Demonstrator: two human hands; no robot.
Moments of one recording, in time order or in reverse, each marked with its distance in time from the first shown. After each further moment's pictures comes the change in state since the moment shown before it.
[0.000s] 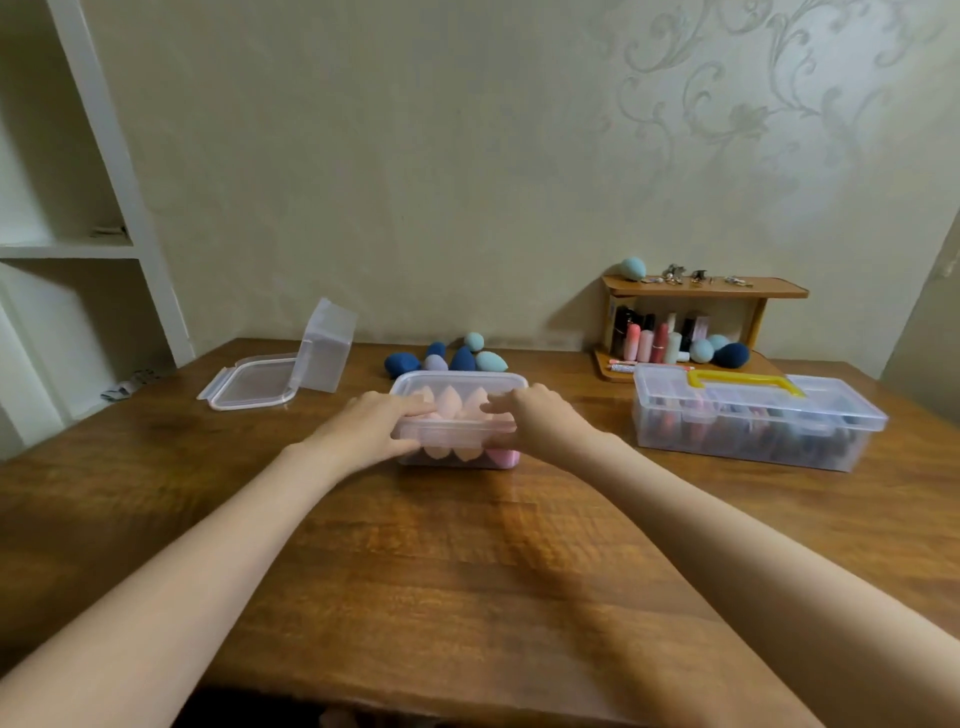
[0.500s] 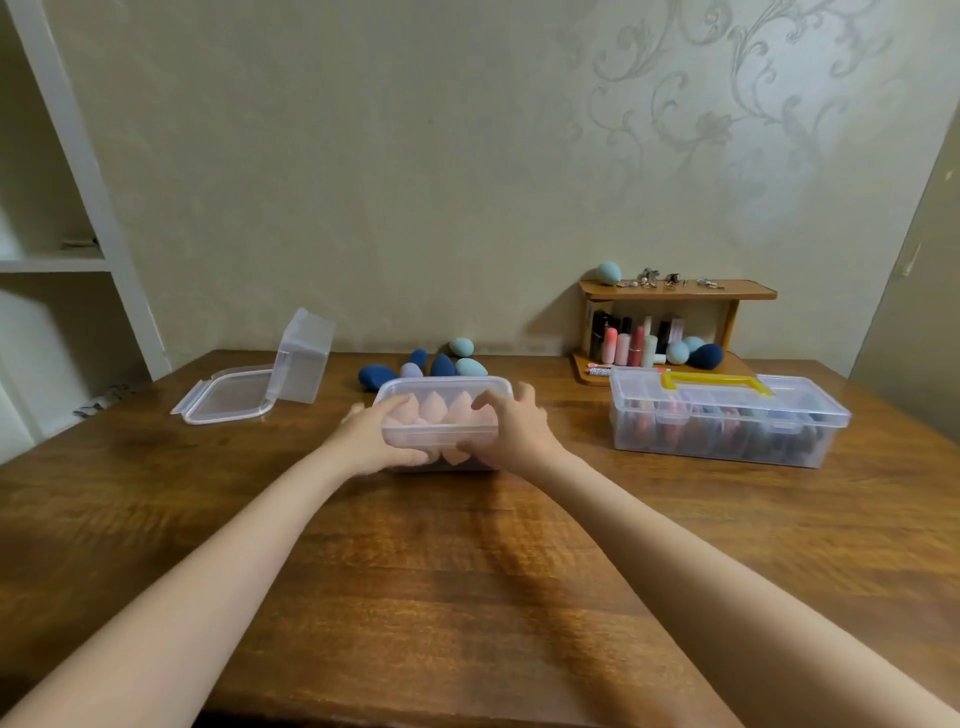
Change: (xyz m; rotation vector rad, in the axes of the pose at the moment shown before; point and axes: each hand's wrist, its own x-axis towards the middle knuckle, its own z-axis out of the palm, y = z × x) left_hand 0.011 0.014 0.015 -0.326 -0.043 -0.253; right_hand -0.002 0.003 0.019 0.348 0.125 0.217
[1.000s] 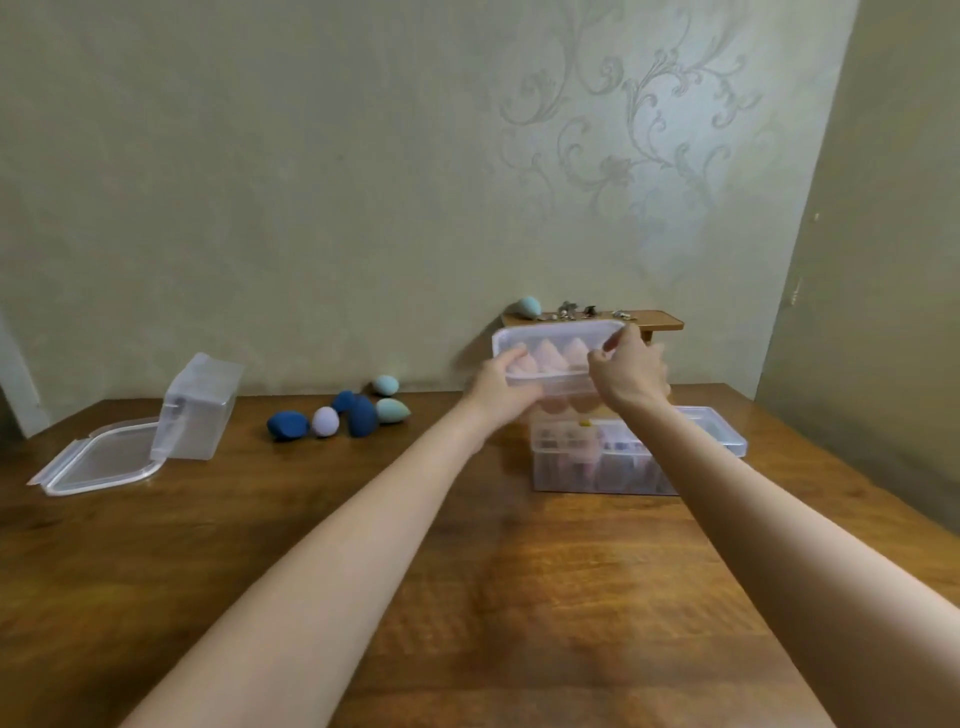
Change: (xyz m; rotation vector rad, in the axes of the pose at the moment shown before) left_hand 0.045 0.204 0.062 -0.542 -0.027 0.287; right_hand 0.018 0.104 -0.157 0.142 0.546 0.476
